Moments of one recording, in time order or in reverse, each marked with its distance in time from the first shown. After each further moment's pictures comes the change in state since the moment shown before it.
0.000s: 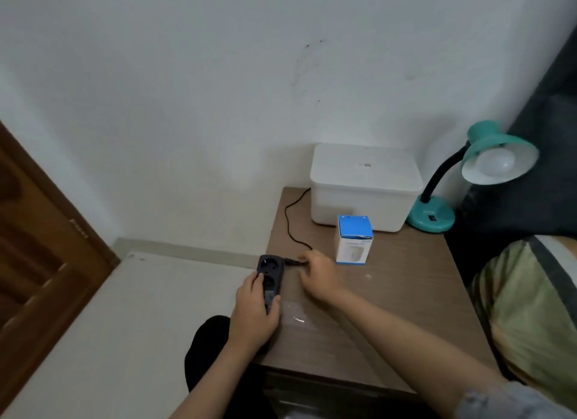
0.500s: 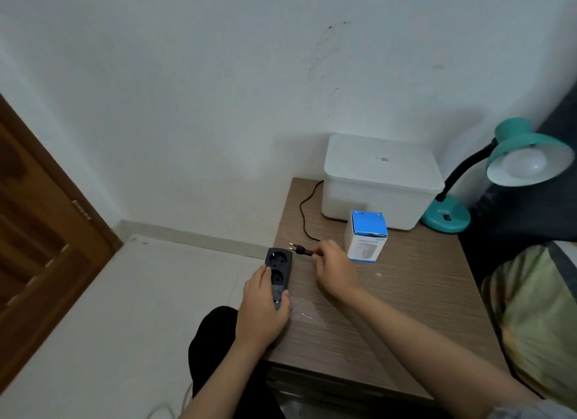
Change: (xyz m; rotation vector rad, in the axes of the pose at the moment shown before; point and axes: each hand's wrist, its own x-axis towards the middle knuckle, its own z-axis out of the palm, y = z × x) left_hand 0.000 -0.003 0.008 -0.027 0.055 0.007; right_hand 0.008 0.010 0.004 0.021 0.133 -0.022
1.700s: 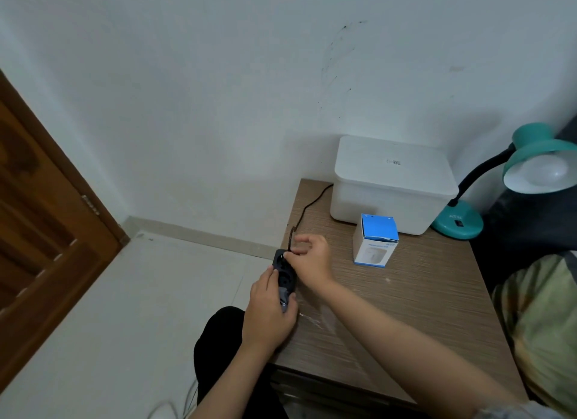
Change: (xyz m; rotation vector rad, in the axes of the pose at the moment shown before) left_hand 0.000 -0.002 0.001 -0.035 0.034 0.001; right_hand 0.012 -0.064 0.024 0.522 0.050 0.230
